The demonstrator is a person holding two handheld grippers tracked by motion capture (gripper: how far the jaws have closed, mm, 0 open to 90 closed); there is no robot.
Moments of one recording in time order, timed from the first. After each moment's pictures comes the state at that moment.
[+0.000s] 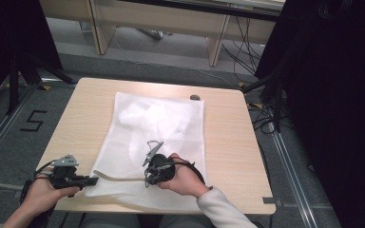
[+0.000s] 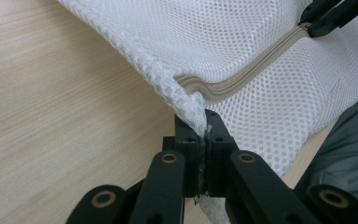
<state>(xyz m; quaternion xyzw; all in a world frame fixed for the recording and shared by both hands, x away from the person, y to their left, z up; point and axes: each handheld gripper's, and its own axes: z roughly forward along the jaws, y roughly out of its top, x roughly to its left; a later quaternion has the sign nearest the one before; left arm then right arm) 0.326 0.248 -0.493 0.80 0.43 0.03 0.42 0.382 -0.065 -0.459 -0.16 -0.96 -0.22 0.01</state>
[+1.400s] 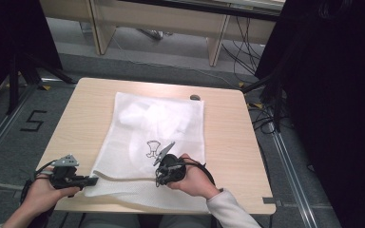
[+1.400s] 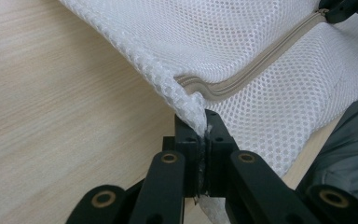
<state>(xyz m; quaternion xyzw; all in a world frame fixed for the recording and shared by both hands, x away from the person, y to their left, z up) 0.326 0.248 -0.493 0.80 0.43 0.03 0.41 0.382 -0.094 -0.456 -0.18 -0.96 -0.21 0.00</state>
